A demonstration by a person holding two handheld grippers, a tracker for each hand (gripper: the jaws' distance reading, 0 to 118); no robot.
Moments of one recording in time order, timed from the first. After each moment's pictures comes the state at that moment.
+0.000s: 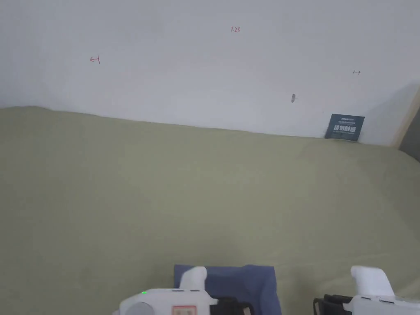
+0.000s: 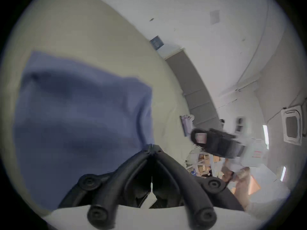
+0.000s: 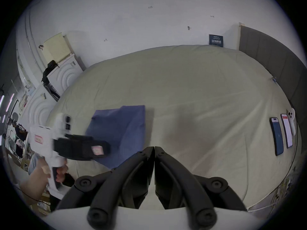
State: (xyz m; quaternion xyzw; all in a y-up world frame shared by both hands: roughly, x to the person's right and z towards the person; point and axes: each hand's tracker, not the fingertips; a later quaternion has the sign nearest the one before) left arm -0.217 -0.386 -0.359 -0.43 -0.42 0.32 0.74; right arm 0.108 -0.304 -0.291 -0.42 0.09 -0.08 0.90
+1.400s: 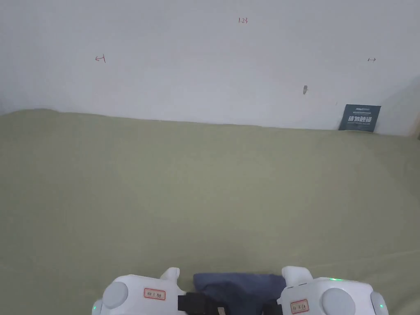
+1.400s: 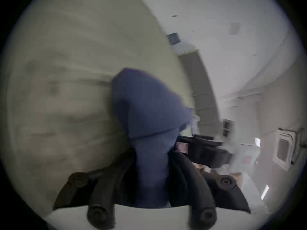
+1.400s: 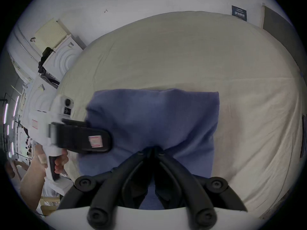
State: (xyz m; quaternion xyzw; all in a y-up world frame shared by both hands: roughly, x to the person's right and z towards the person) left arm -0.280 -0.453 -0.426 -0.55 -0.36 0.35 0.67; right arm 0.023 -0.383 -0.376 -0.53 0.13 -0.12 0.83
